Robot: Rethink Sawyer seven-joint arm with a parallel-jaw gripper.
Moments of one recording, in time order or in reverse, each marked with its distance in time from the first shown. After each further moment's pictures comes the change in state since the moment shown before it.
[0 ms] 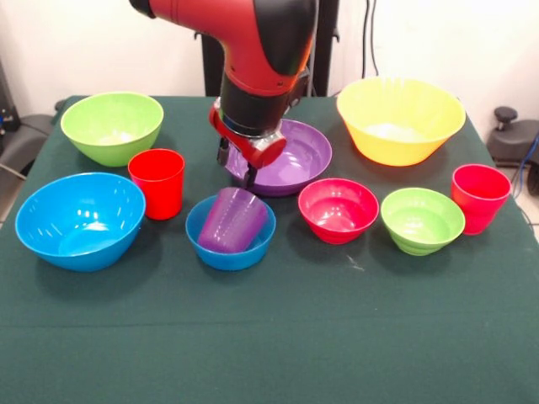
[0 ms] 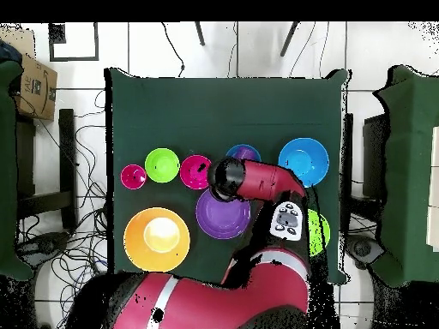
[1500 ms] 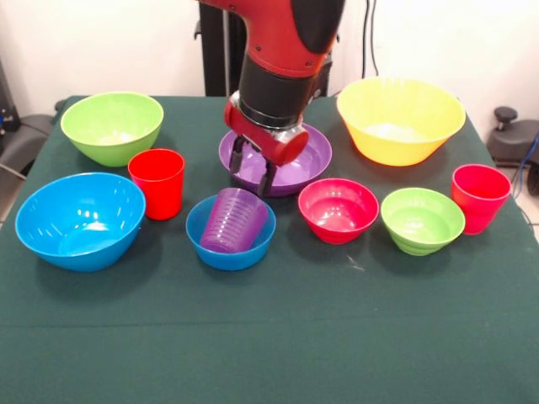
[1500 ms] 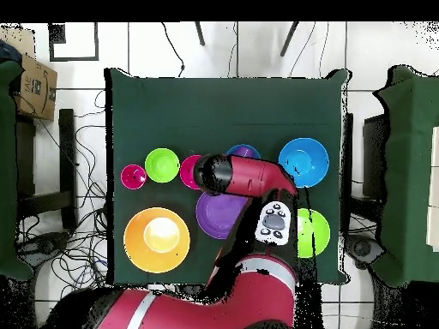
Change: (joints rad) arm 0.054 -0.043 -0.002 0.002 0.000 -0.092 0.000
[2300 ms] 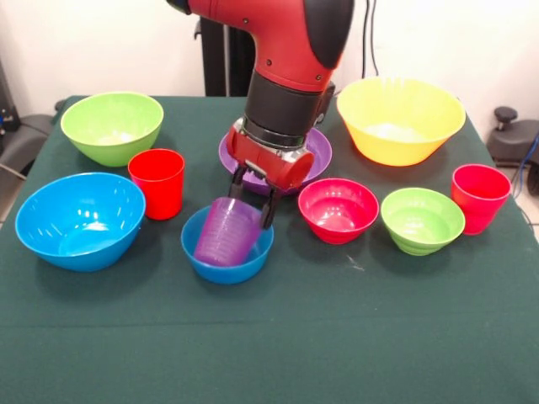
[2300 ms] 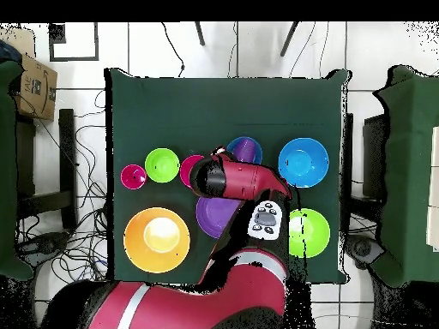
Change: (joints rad) arm 0.016 0.037 -0.007 0.011 0.000 -0.306 0.000
